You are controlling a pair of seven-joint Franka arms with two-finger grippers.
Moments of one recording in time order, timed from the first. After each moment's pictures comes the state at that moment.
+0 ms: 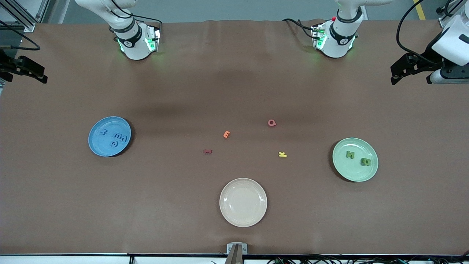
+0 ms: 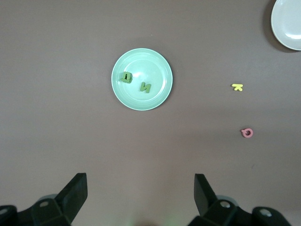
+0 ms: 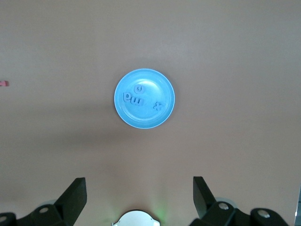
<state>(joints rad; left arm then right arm) -0.04 -0.10 -0.09 -1.61 0.03 1.53 -0.10 -0.01 -0.07 -0.05 -1.56 -0.06 1.40 -0.03</state>
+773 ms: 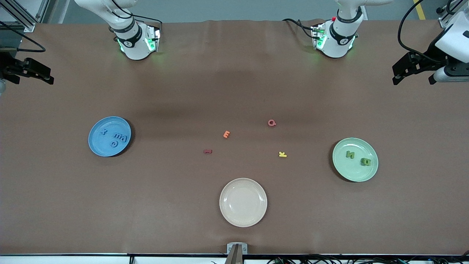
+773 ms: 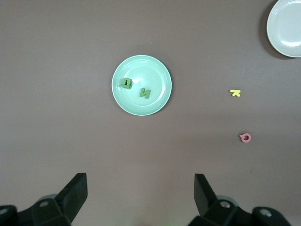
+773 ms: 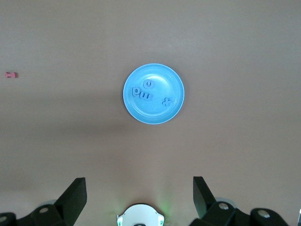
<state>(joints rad) -0.04 -0.10 -0.09 -1.60 0.03 1.54 -0.10 0.02 -0.03 -0.05 -1.53 -0.04 1.35 -0.03</state>
